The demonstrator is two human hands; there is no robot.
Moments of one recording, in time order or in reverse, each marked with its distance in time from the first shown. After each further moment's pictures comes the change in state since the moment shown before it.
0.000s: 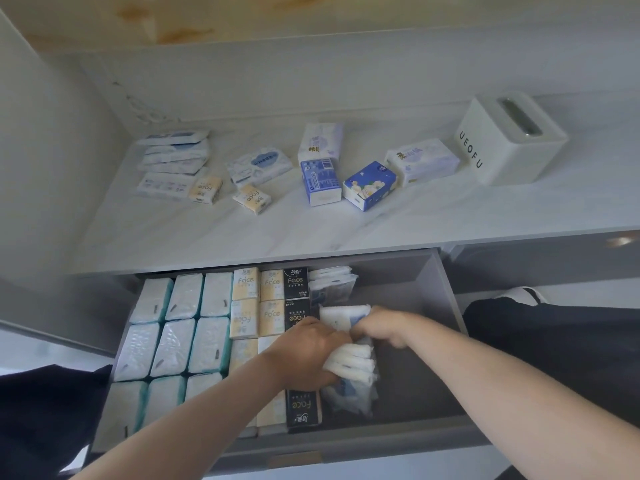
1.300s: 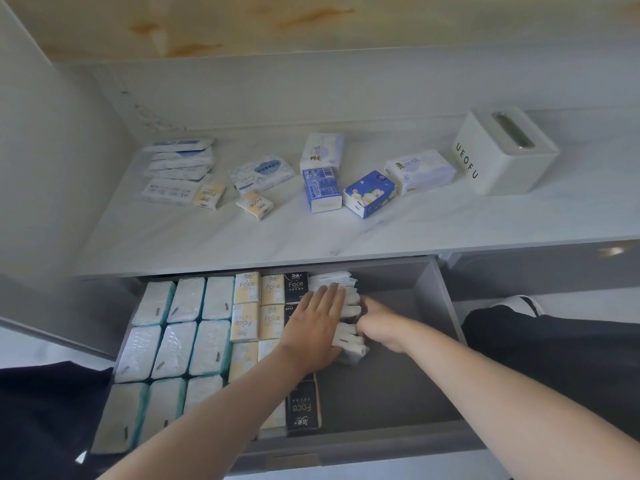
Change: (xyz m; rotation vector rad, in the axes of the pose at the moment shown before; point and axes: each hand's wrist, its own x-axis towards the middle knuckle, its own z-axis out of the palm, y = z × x) left_hand 0.029 0.005 -0.002 0.296 0.031 -0.329; right_hand -0.015 -0.013 0.002 0.142 0.140 -0.166
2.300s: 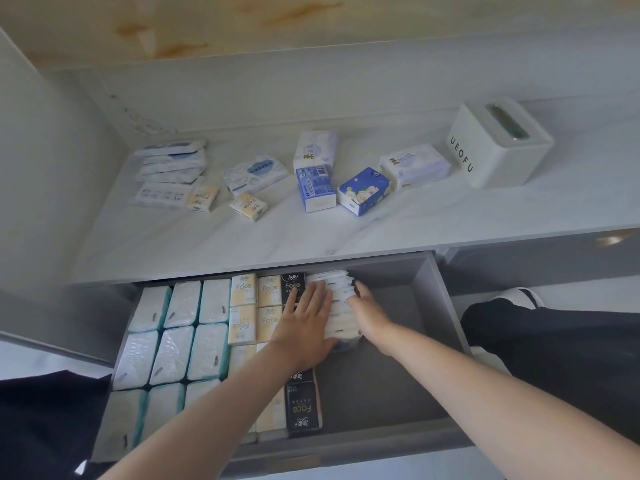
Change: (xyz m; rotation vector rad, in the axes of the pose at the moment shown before) left_hand 0.003 -0.013 0.007 -0.008 -0.154 -0.043; right_hand -0.008 -0.012 0.015 0.271 0.138 -0.115
